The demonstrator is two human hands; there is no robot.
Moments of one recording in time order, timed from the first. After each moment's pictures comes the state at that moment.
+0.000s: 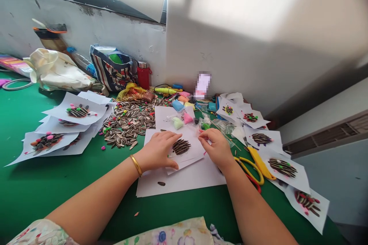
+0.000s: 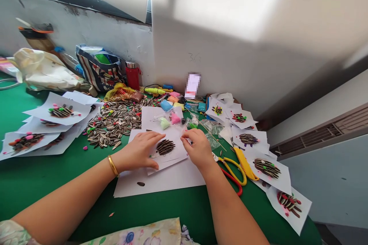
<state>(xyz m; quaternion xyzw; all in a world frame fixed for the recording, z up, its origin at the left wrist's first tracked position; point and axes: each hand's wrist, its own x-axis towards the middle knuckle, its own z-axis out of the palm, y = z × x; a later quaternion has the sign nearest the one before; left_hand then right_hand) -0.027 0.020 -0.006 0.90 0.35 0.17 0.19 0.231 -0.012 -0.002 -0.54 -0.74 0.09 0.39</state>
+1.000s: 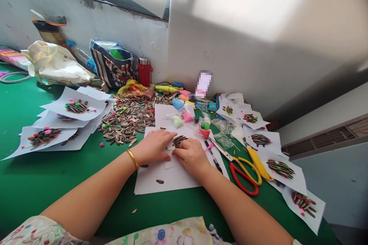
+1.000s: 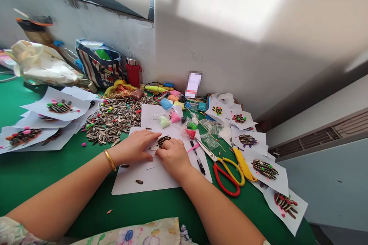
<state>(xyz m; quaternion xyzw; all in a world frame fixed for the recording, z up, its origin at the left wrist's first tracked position) -0.035 0.029 -0.010 0.90 0.38 0.12 0.18 0.168 -0.024 -0.033 -0.46 -0.86 -0.01 0.22</state>
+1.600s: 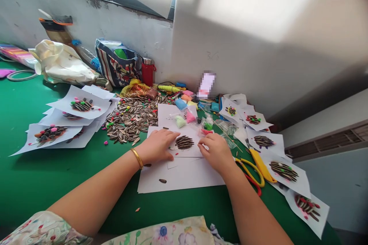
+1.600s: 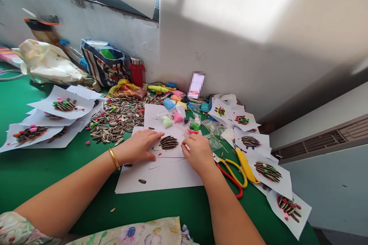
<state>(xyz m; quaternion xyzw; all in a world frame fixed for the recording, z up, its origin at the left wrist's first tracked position) -0.033 0.028 -0.005 0.90 0.39 0.08 0.18 0.226 -0.020 -0.008 -0.57 -0.80 0.00 0.18</state>
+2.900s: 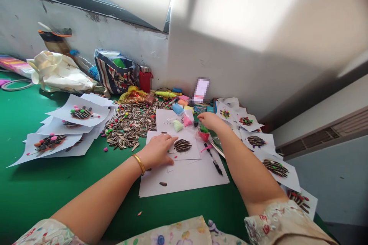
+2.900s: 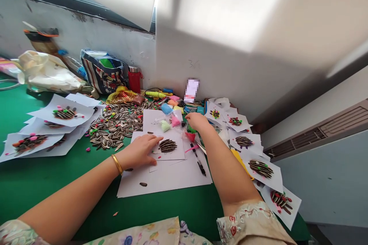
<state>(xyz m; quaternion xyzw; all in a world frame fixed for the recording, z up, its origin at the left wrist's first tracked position) -0.031 0.026 -0.006 0.89 0.41 0.07 0.19 0.256 0.121 0.024 -0.70 -0.71 0.10 0.02</state>
